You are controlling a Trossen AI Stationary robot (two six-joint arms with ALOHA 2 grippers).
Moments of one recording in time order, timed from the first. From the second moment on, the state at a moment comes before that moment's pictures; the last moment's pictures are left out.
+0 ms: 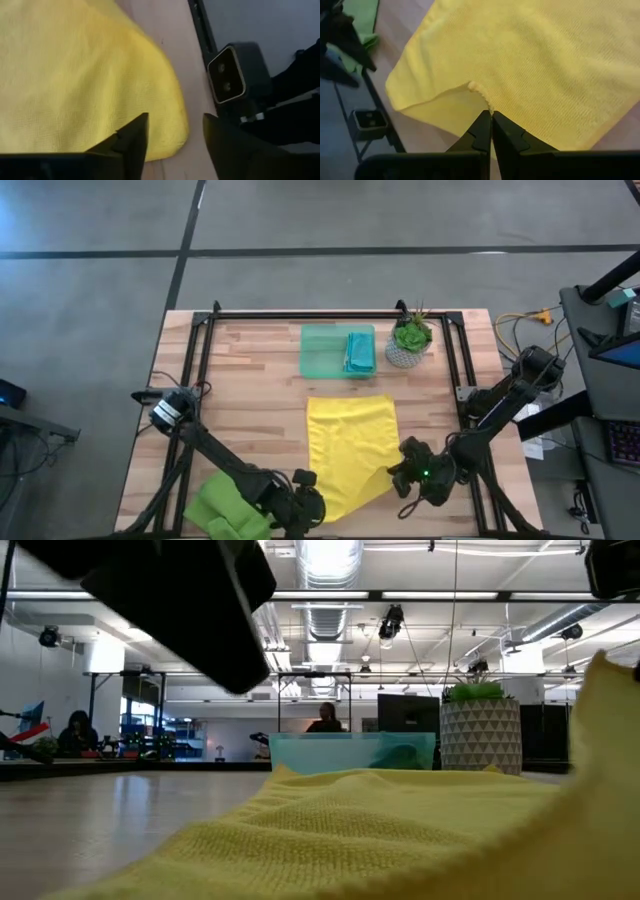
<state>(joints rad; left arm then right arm) -0.67 2.02 1.45 -0.30 -0.19 -0.49 0.86 1.49 0.78 -0.32 0.52 1.64</state>
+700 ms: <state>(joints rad) -0.69 2.11 1.46 -0.24 -0.18 -0.69 0.80 1.49 0.75 -0.36 0.52 1.74</state>
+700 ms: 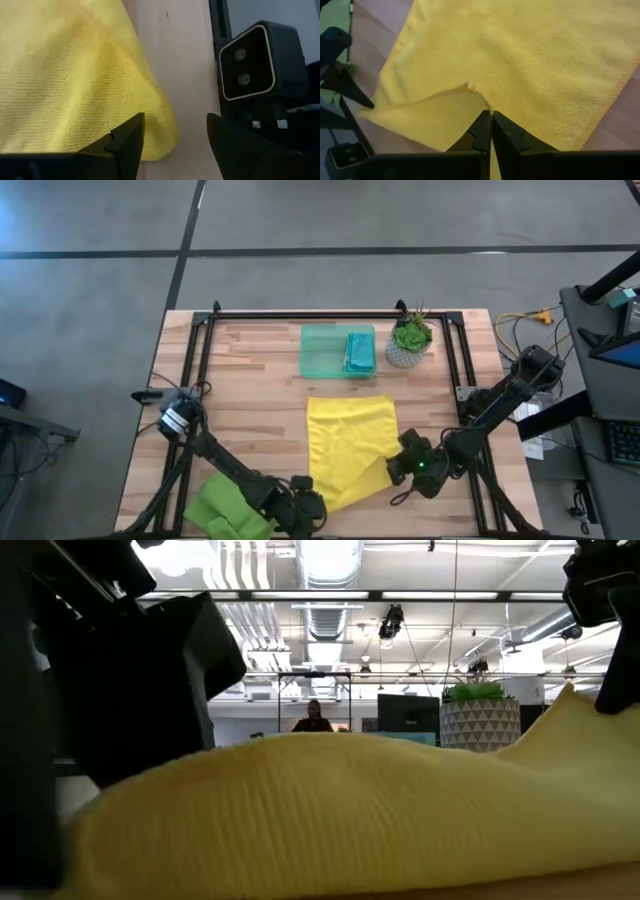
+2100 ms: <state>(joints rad) -0.65 1.86 1.39 -0.48 -0.14 -0.59 1.04 1.44 0.75 -0.26 0.63 1.67</state>
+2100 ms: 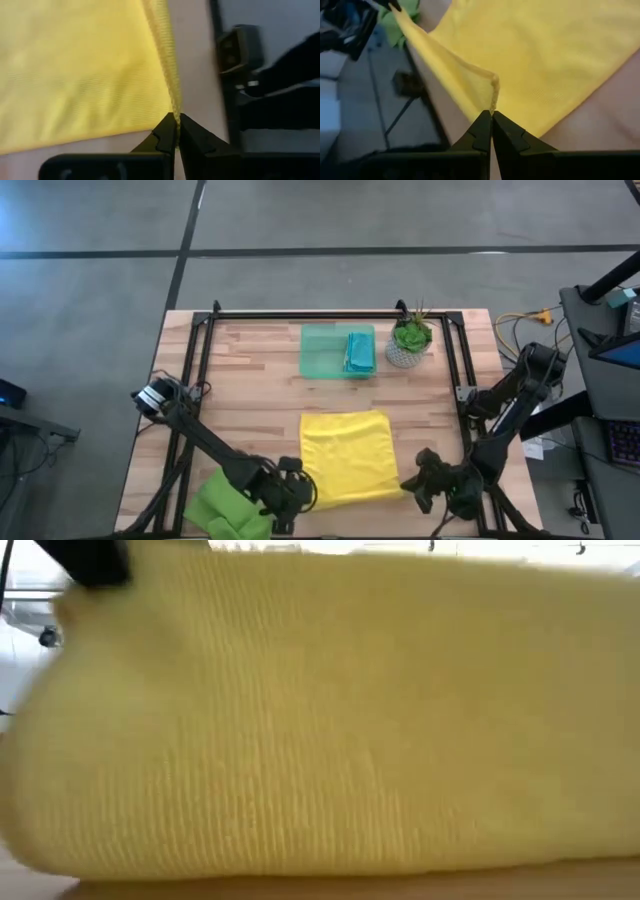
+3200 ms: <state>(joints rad) -0.23 1.54 1.01 -0.44 -0.17 -0.13 0.62 1.38 0.75 -0.57 0.58 1.54</state>
